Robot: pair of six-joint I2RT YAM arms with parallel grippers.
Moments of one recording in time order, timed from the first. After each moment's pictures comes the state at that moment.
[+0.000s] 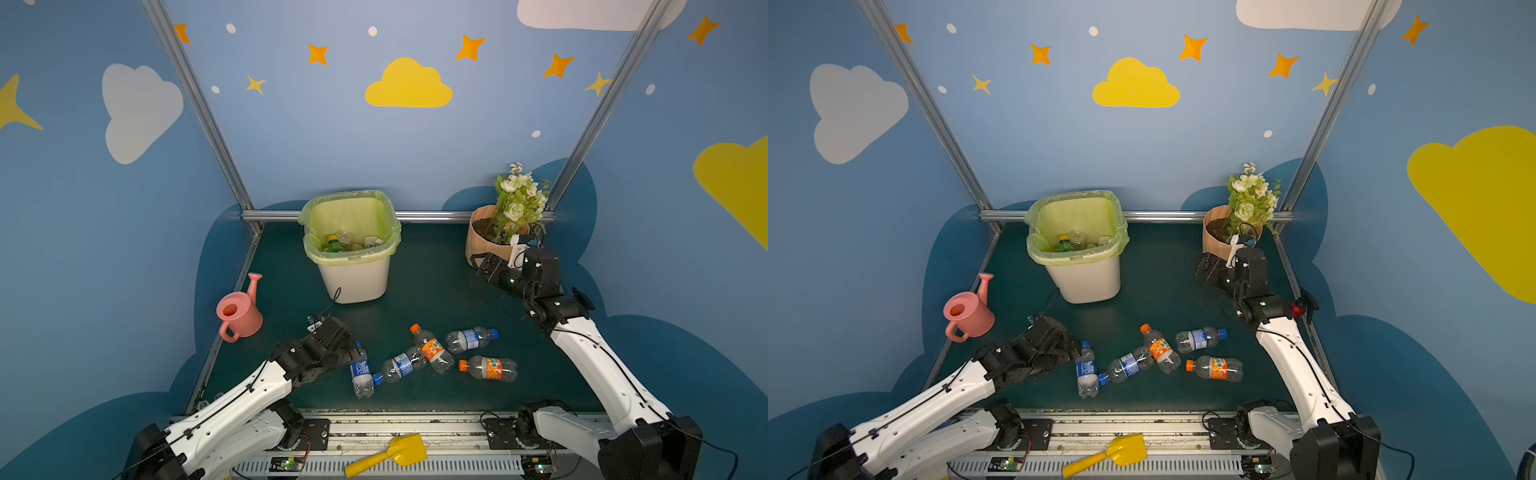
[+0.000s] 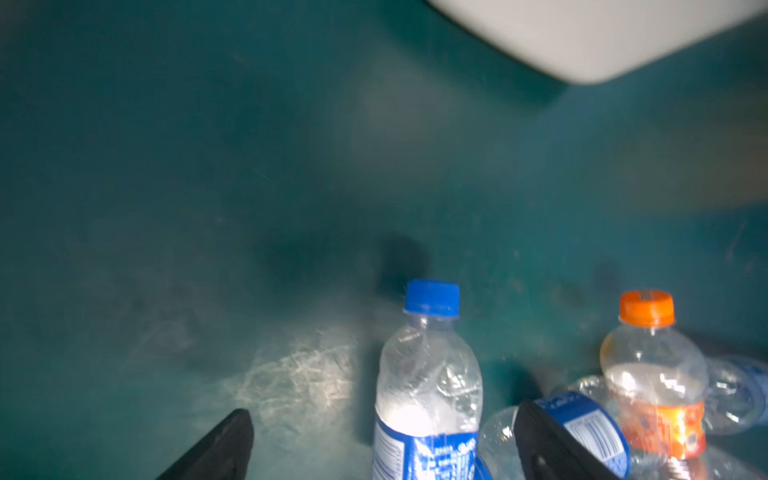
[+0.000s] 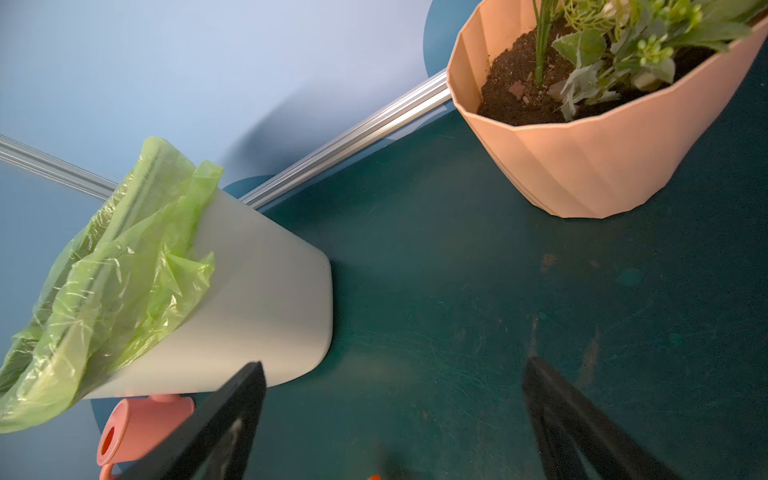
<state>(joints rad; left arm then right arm) -0.72 0.91 0.60 -0.79 -0.15 -1.11 0.24 1.11 0.96 -0.30 -0.16 0.60</state>
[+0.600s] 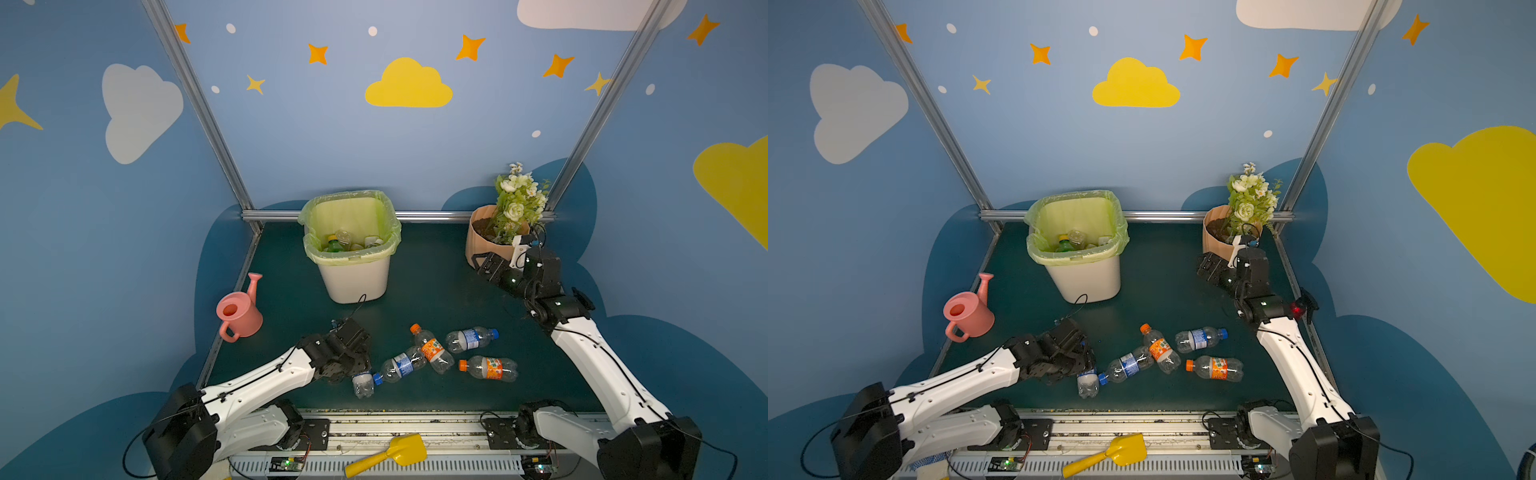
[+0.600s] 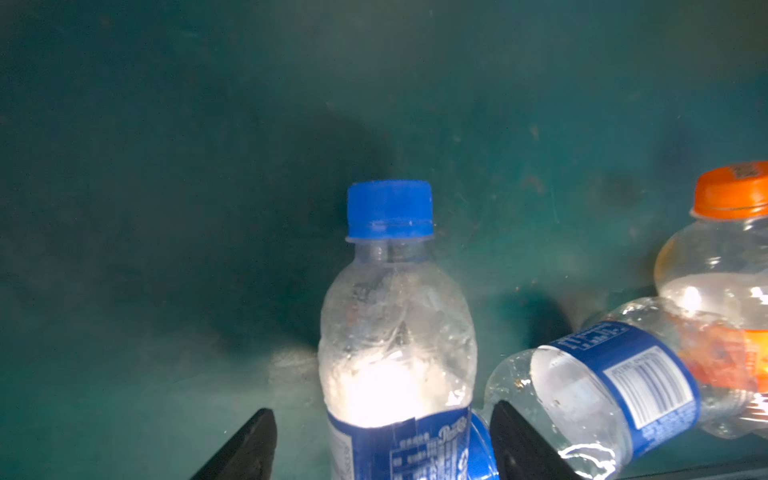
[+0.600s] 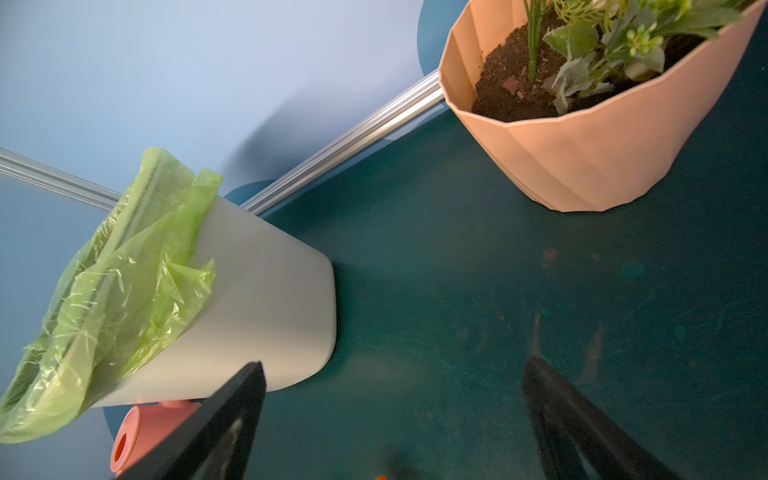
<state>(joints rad) -0.80 1.12 0.62 -0.72 -0.01 -1.07 0.22 1.11 0.95 -0.30 -0.17 0.63</state>
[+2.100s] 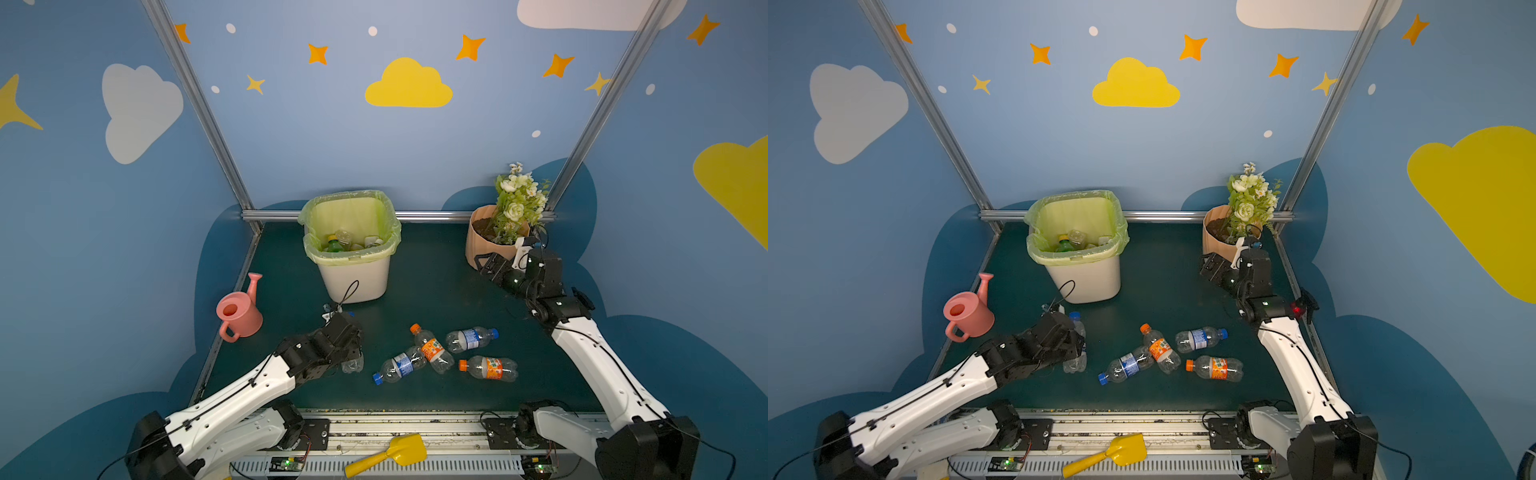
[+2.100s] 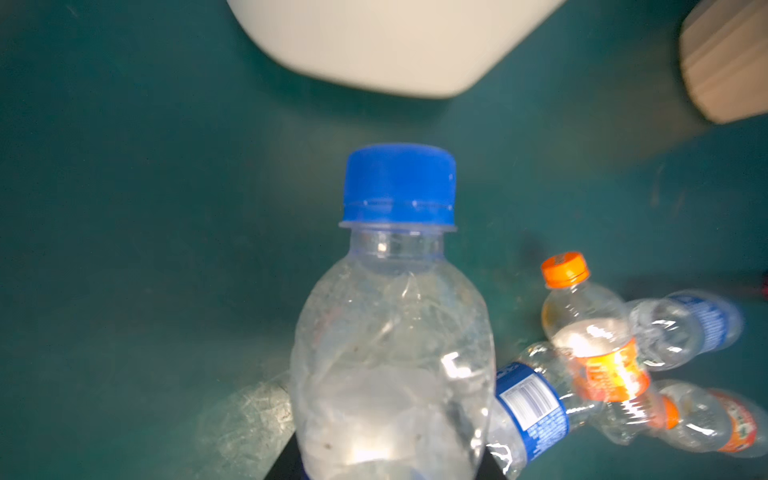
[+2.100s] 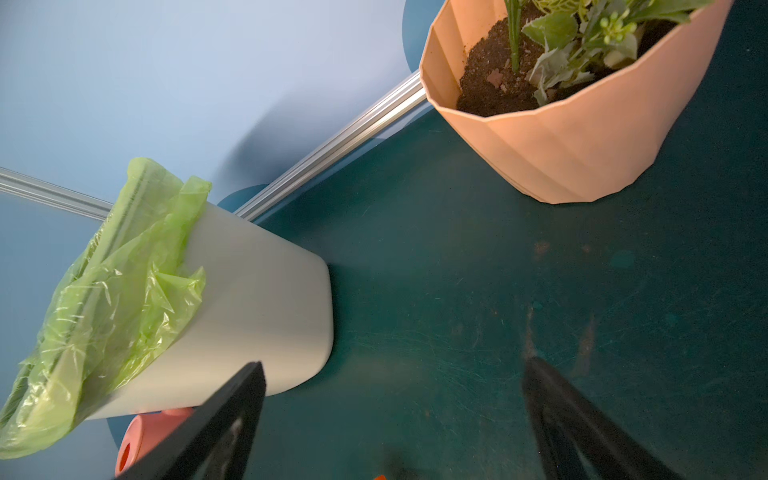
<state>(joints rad) -0.80 0.91 0.71 -0.76 -0.25 -0.96 0.19 1.11 0.94 -0.30 -0.19 0.65</state>
